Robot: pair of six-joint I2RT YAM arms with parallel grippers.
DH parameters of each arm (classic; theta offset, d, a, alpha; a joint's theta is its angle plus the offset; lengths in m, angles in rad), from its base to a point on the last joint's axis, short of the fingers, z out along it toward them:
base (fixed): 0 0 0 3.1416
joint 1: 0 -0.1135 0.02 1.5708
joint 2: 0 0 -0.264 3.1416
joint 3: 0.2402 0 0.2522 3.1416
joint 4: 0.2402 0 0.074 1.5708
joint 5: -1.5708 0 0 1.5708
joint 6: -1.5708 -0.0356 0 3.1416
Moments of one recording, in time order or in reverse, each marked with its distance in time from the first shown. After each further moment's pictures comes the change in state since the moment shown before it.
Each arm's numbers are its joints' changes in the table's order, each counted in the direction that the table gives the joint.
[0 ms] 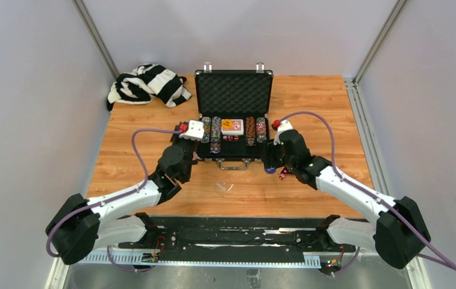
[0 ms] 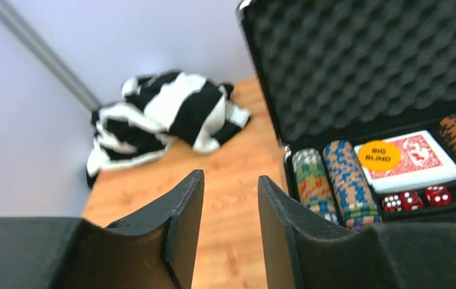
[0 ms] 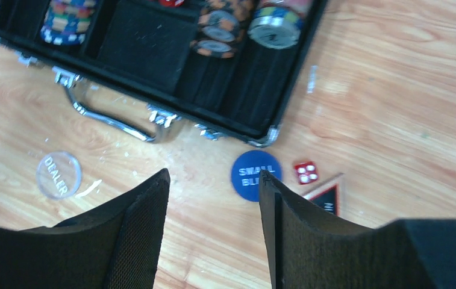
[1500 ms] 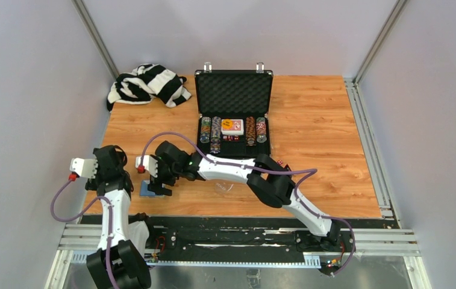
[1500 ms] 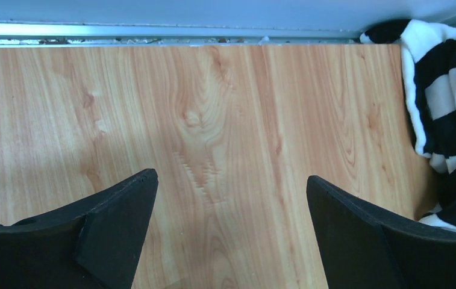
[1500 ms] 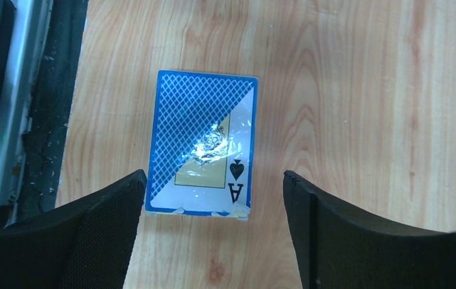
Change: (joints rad) left arm -1.171 -0.309 -0.092 0.974 -0.209 1.419; right arm -0.542 1.205 1.233 0.014 0.478 0.589
